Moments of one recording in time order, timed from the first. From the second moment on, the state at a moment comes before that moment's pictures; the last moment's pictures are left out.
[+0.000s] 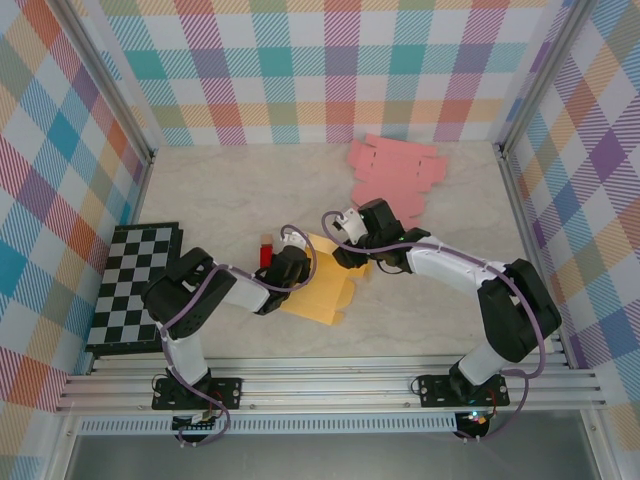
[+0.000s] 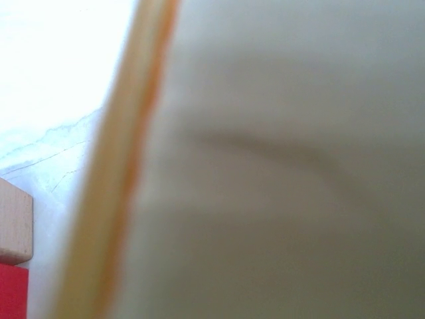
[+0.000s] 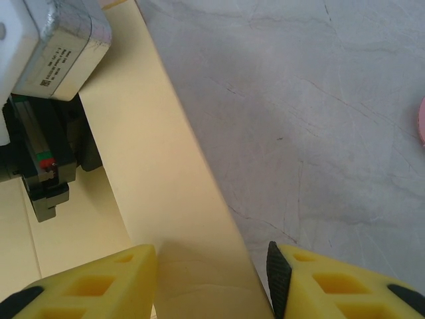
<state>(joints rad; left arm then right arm) -0.70 1.83 0.64 0.58 -0.43 -0.24 0.63 1.58 0.99 -0.26 -0.18 -0.10</state>
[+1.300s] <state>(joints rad) -0.55 1.68 0.58 0.53 -0.06 -0.19 0.62 1.59 1.02 -0.30 -0.17 -0.11</state>
